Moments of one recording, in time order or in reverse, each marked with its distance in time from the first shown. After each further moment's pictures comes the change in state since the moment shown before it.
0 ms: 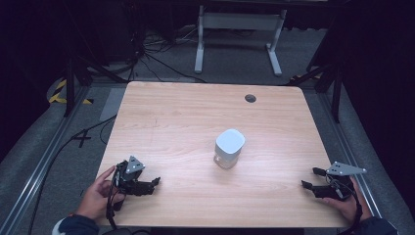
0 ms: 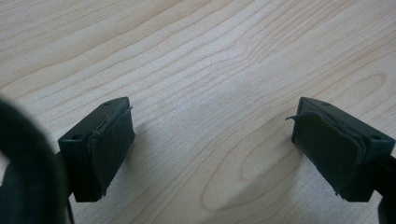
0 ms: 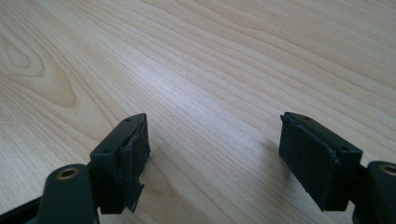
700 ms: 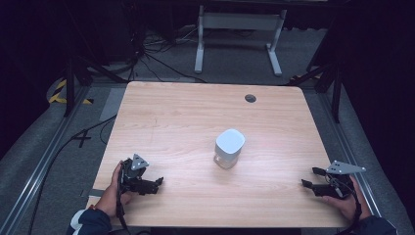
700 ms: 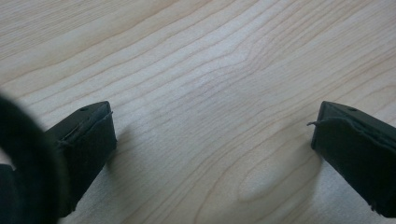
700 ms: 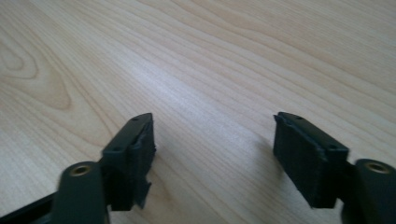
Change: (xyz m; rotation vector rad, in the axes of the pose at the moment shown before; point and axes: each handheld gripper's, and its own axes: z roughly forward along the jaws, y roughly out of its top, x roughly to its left) left arm -0.006 0.009 0.011 0.029 0.021 -0.029; right arm 0.000 0.006 0.000 0.020 -0.019 0.001
